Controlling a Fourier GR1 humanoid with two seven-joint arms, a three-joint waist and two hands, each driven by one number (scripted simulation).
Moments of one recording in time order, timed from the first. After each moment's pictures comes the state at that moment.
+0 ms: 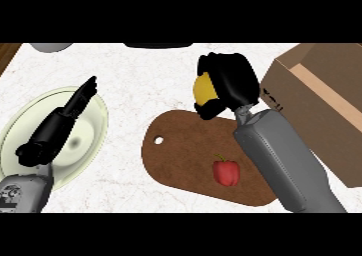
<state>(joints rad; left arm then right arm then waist) -0.20 0.28 -0.01 -1.55 -0.09 -0.19 -0.07 -0.75 -0.12 0.32 -1.29 1.07 0.06 0.34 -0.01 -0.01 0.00</state>
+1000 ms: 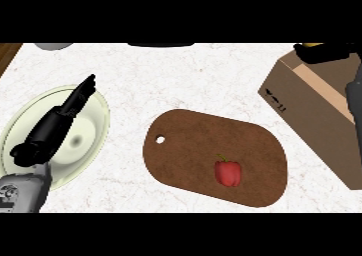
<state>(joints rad) -0.20 0.28 0.00 -1.56 -0.10 -0.22 -0.06 -0.79 -0.41 -0.15 -1.23 0.99 0.04 0.44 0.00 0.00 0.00</state>
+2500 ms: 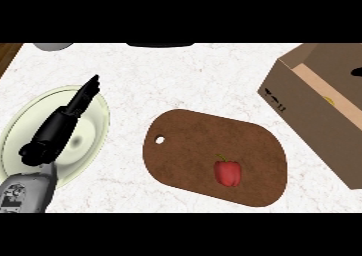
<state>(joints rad) -0.21 0.25 0.01 -1.55 -0.13 -0.22 -0.07 -0.86 -0.62 -0.58 -0.67 0.52 0.29 -0.13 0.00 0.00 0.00</state>
